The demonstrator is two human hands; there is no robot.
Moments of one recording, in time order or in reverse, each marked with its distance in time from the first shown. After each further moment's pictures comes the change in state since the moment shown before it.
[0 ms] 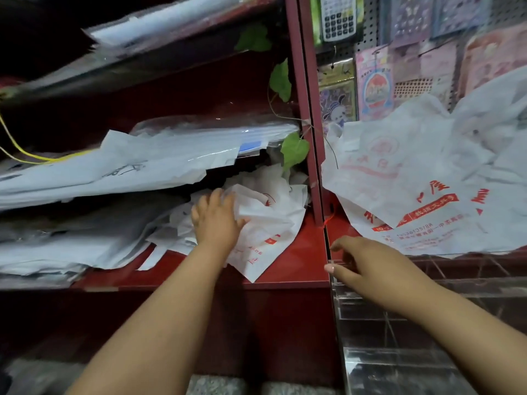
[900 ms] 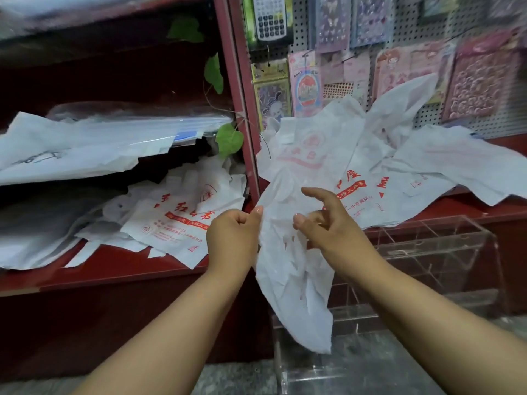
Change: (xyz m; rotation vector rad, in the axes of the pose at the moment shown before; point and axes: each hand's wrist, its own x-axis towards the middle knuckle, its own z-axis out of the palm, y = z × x) left_hand -0.111 0.142 -0.051 -1.050 -0.052 -0.219; right_hand -0.050 0.008 -0.041 0.824 0.239 0.241
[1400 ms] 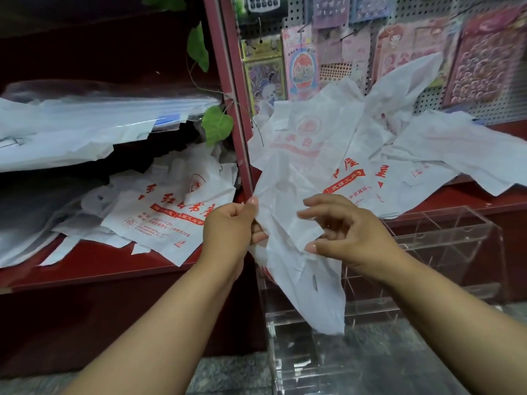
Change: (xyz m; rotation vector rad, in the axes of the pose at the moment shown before) left_hand 0.009 0.000 0.020 -0.505 -0.168 -0.312; right_hand 0.007 0.031 -0.028 0.112 -0.130 -0.108
